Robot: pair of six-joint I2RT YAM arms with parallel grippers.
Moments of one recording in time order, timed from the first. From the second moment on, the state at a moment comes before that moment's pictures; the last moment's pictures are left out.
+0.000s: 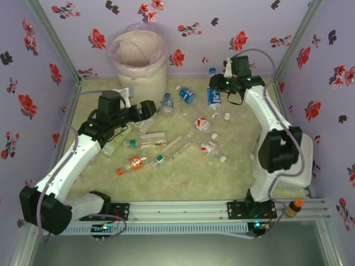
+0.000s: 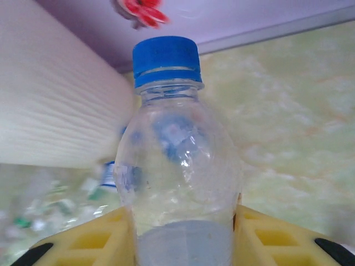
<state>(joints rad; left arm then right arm) -0.45 1.19 1.09 -0.37 0.29 -0.62 0.22 1.75 1.64 -0.58 -0.31 0.42</state>
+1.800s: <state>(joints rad) -0.19 1.78 2.13 -0.47 0.33 -0.28 0.39 1.23 1.10 -0.78 -0.11 0.36</state>
